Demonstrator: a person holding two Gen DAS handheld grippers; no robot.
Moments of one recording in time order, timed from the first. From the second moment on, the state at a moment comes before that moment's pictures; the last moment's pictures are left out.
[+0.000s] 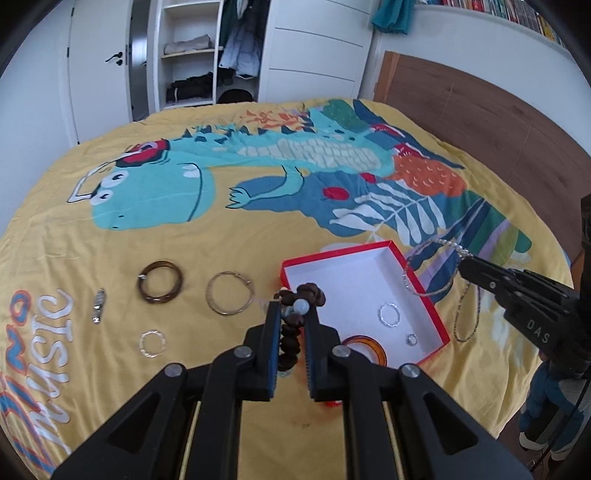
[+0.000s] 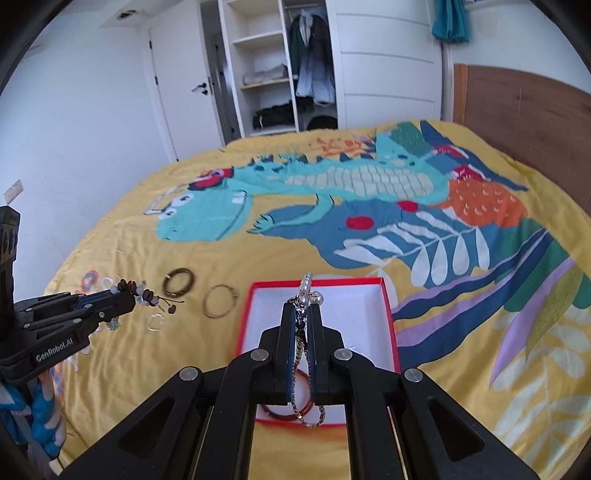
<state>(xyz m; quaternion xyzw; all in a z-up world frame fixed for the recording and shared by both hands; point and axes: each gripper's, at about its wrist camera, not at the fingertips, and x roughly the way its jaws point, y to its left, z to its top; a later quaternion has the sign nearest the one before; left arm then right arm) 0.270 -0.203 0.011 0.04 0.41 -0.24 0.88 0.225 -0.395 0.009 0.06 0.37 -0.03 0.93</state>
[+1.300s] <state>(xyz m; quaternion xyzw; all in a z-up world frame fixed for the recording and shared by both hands) 0.316 -0.299 -0.130 0.09 0.49 -0.24 0.83 0.294 -0.452 -0.125 0.07 0.45 -0.09 0.88</state>
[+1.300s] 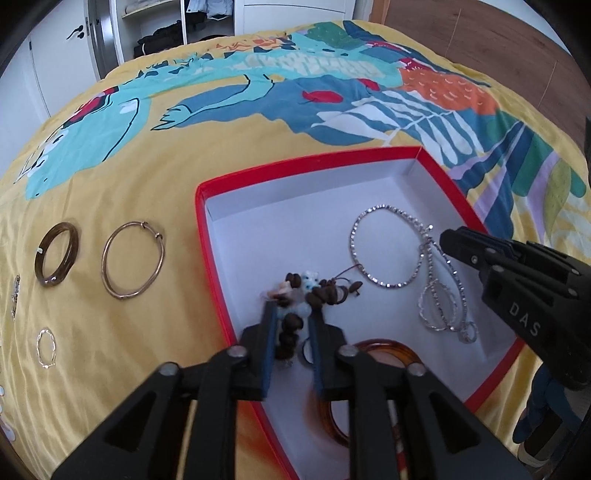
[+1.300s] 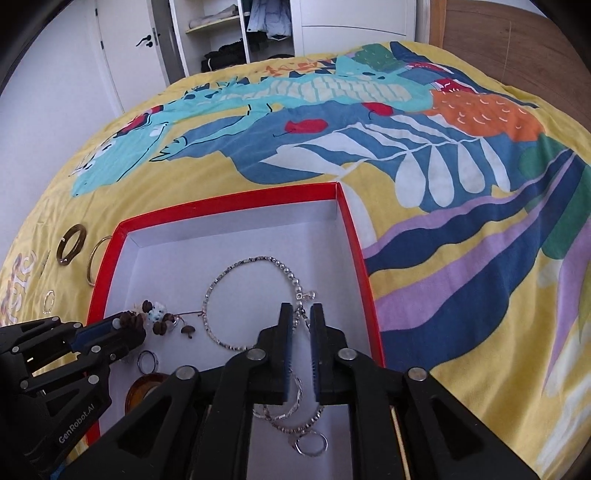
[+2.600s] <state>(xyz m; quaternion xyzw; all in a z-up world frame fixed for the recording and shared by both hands) 0.125 -0.017 0.165 0.05 0.29 -0.09 0.95 0.080 -0.295 0.164 0.05 0.24 -0.03 0.97</state>
